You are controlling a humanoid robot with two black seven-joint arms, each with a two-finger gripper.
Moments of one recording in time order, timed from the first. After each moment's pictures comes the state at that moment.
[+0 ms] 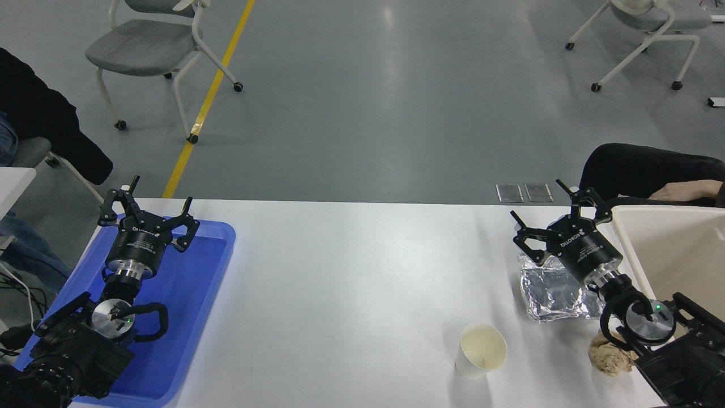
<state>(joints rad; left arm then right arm) -0.63 0.20 -0.89 -0.20 -0.21 -0.79 -0.32 0.48 -0.32 0.88 0.59 0.27 0.71 -0.04</state>
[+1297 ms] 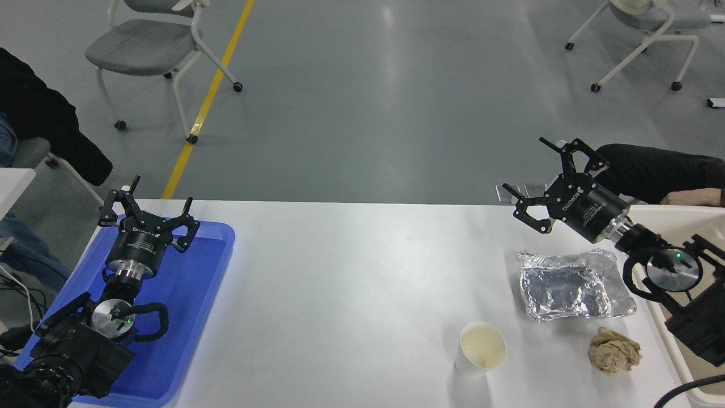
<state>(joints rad) -0.63 0.20 -0.89 -0.20 -0.21 -0.79 -0.32 0.69 -0.56 0.68 0.76 0.01 0.71 -0.05</state>
